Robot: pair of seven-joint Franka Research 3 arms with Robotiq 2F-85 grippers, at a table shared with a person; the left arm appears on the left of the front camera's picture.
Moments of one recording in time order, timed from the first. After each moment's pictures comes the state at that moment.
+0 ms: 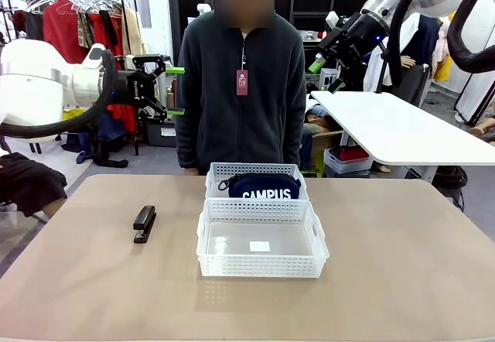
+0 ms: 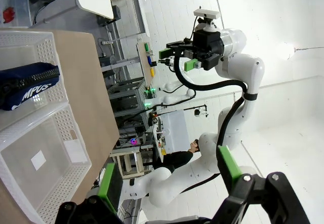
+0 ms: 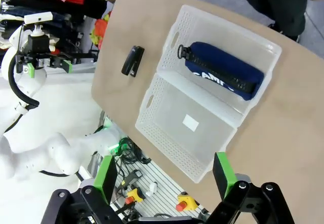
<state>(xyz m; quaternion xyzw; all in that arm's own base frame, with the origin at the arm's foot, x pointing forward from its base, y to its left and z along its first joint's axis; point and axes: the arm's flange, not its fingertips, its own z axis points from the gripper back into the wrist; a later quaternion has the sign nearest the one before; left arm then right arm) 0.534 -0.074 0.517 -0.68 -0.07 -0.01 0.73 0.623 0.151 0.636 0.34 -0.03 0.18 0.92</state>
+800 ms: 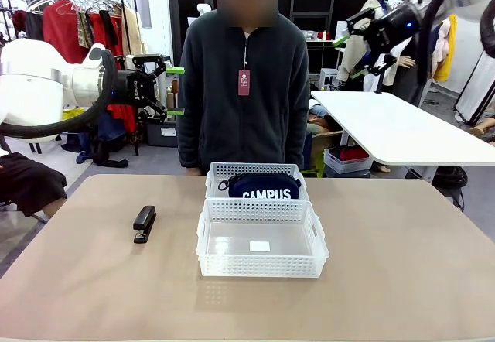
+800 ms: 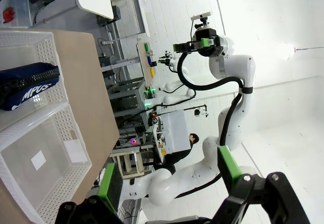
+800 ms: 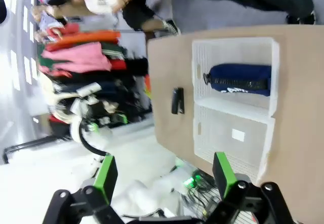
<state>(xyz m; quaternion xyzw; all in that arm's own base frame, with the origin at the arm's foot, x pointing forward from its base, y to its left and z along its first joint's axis) 0.534 -0.074 0.517 -0.68 -0.07 -0.01 0.73 0.622 0.055 0.659 0.47 -0.04 -0.06 0.88</state>
